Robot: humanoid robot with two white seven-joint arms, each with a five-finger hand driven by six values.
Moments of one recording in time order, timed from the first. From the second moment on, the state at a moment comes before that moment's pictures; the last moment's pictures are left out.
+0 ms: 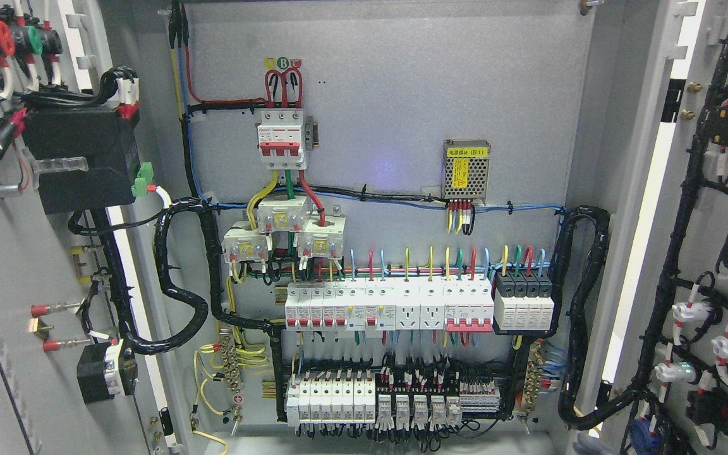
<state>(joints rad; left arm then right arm) 0.29 0.18 -0.19 -1.98 0.00 -0.77 -0.19 0.20 -0.48 0.05 -2.05 -0.59 -0.60 0.40</state>
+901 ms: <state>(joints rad) 0.28 0.14 -0.07 -2.01 0.07 -0.77 -0.17 0.26 -0.50 -0.04 -2.06 -0.71 -0.55 0.40</state>
